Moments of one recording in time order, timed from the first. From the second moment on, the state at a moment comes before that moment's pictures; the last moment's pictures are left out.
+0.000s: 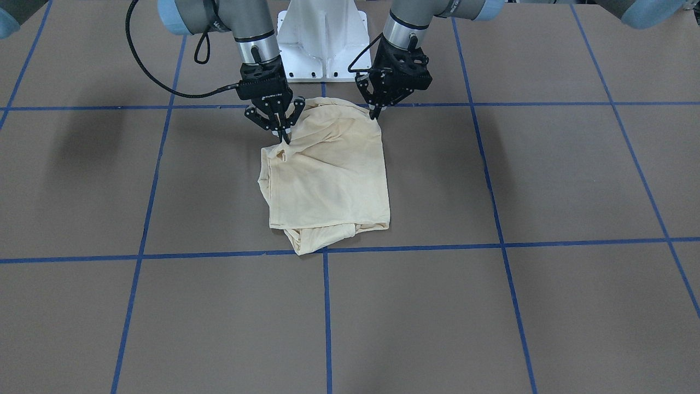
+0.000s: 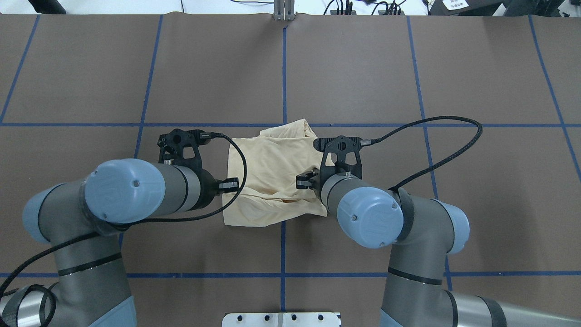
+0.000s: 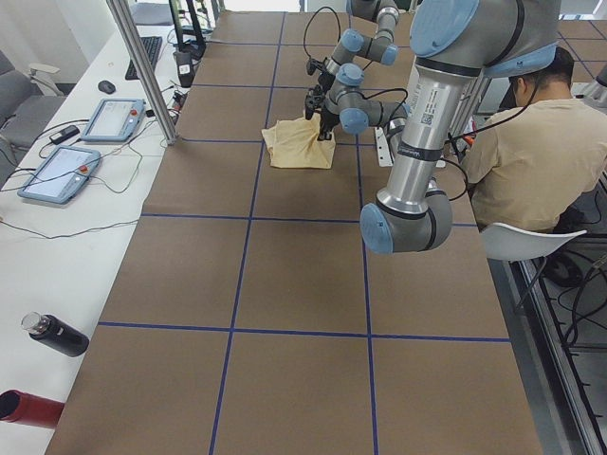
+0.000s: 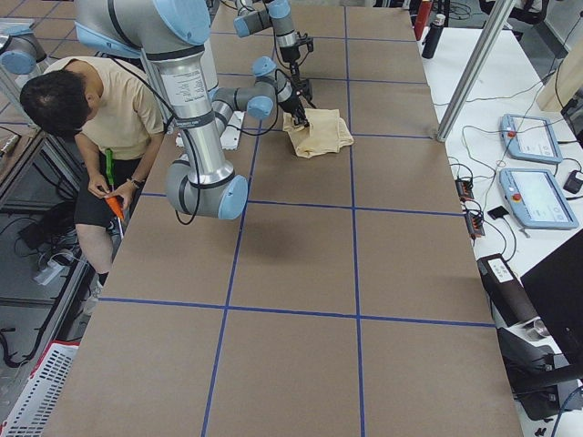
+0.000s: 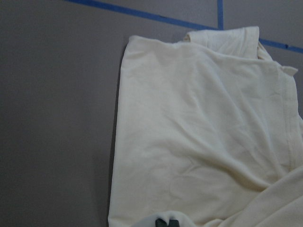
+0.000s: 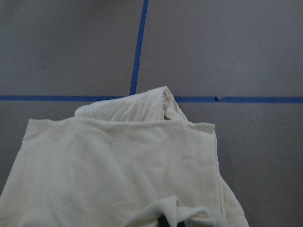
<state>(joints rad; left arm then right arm) -0.43 -2.01 -2.00 -1.73 -1.61 -1.39 0.33 -1.07 1.87 -1.37 1.30 1.29</state>
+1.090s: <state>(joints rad) -0.59 -2.16 -1.66 -1.81 -1.60 -1.26 0.48 -0.90 1.52 -1.36 1.33 1.23</state>
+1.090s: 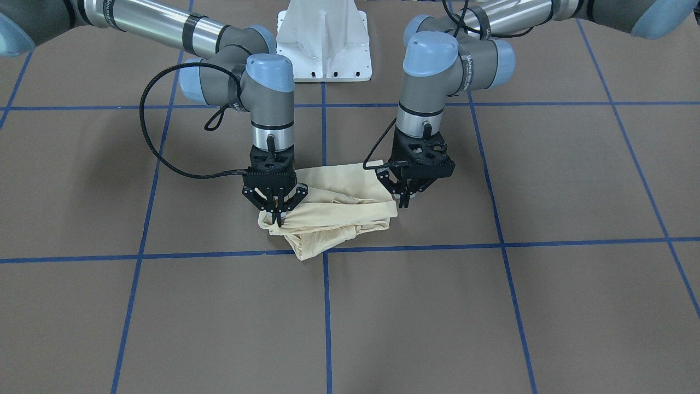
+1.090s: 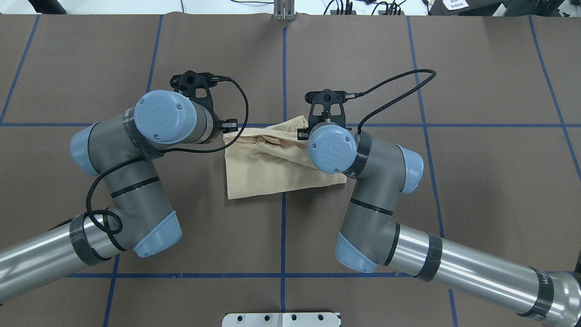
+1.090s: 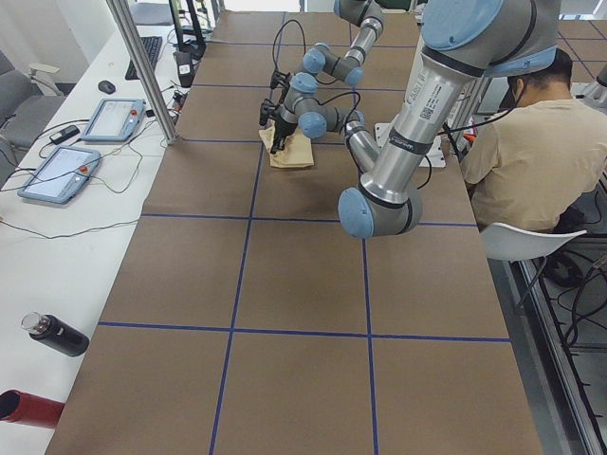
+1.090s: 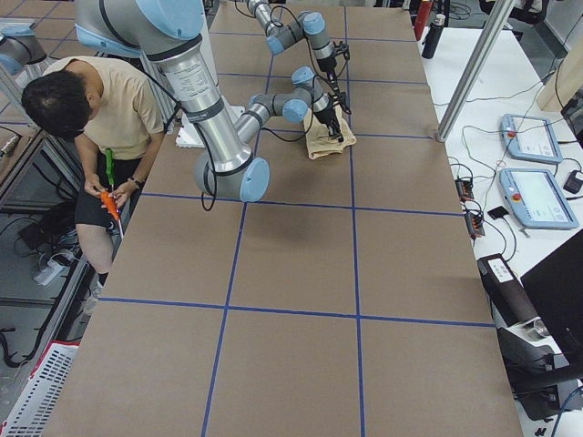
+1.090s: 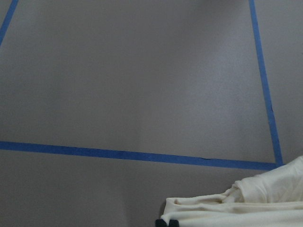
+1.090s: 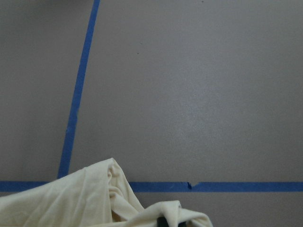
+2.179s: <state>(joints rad) -0.78 -2.06 -1.66 -1.95 -1.78 -0.78 0.44 -0.71 1.52 -1.64 1.64 1.31</state>
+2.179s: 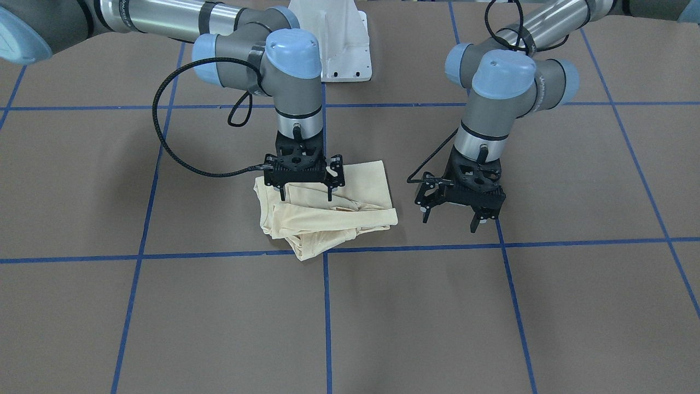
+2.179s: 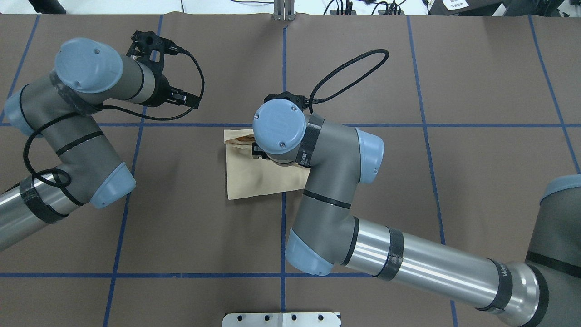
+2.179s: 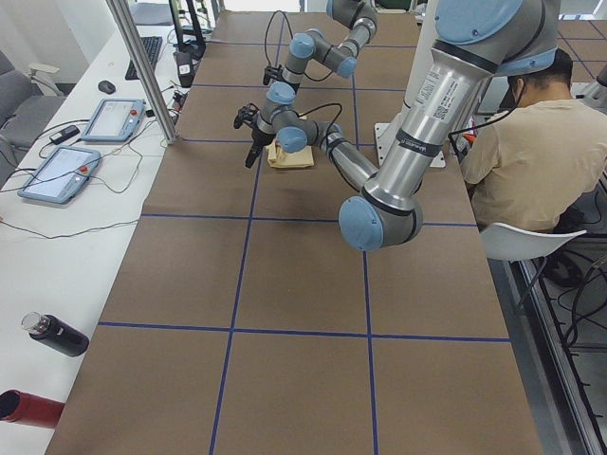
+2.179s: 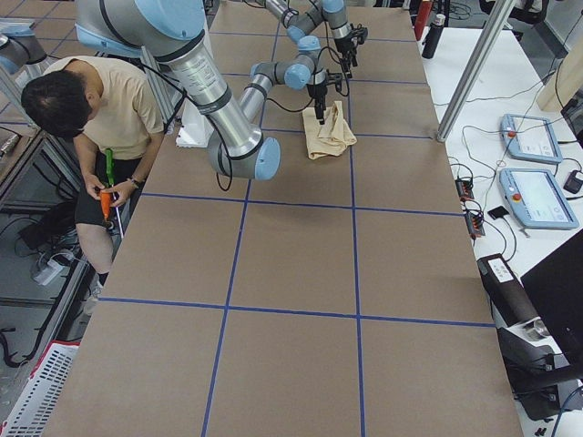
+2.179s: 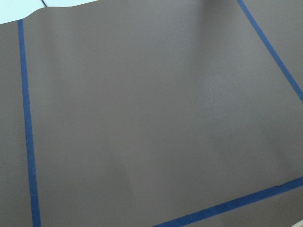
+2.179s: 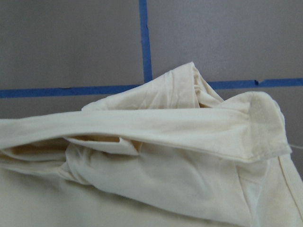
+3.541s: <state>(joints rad) -0.78 -2.04 -1.68 -1.95 -1.78 -0.79 0.52 -0.65 1.27 -1.46 1.45 1.17</state>
